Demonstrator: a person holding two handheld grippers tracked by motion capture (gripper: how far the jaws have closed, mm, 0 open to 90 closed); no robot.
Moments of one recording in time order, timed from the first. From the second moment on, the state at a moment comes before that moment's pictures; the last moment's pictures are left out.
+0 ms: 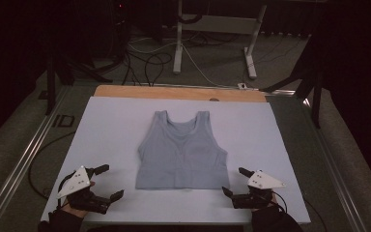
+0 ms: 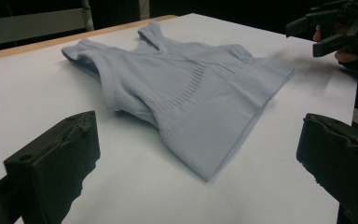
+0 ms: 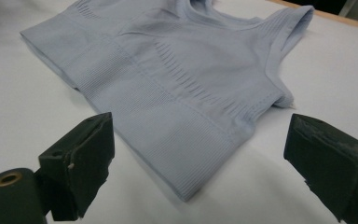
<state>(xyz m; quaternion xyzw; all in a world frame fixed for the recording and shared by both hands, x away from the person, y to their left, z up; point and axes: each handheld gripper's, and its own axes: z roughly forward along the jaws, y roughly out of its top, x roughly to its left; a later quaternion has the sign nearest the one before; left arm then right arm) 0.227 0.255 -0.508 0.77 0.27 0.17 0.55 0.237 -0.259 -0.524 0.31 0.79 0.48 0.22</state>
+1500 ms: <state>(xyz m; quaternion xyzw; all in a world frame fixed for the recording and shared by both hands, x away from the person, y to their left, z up) 0.238 0.234 -0.470 0.78 0.24 0.14 0.56 0.243 -0.241 -0.444 0.28 0.79 0.50 0.24</state>
